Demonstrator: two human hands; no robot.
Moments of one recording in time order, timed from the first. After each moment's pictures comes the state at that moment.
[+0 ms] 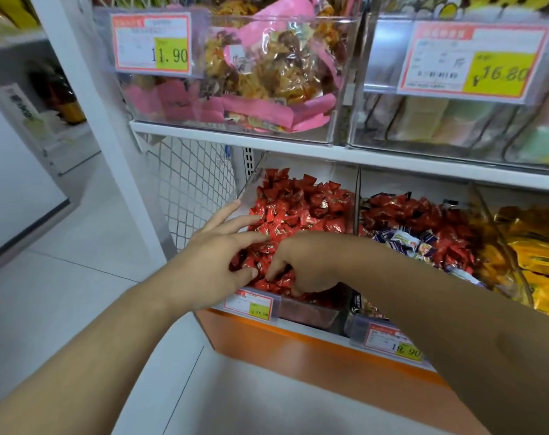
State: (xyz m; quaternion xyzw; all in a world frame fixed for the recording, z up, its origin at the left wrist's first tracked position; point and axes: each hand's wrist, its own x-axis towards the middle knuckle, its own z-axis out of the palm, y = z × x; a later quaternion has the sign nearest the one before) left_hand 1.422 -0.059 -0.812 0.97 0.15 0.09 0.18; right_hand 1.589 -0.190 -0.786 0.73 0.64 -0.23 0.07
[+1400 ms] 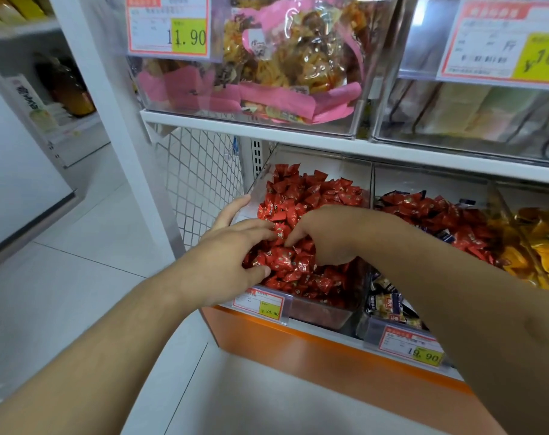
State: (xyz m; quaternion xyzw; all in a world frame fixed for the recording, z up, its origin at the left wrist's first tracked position) left_hand 1.425 -0.059 -0.813 0.97 0.15 0.06 0.19; right_hand 1.605 -0.178 -0.769 0.78 0.59 -0.19 0.10
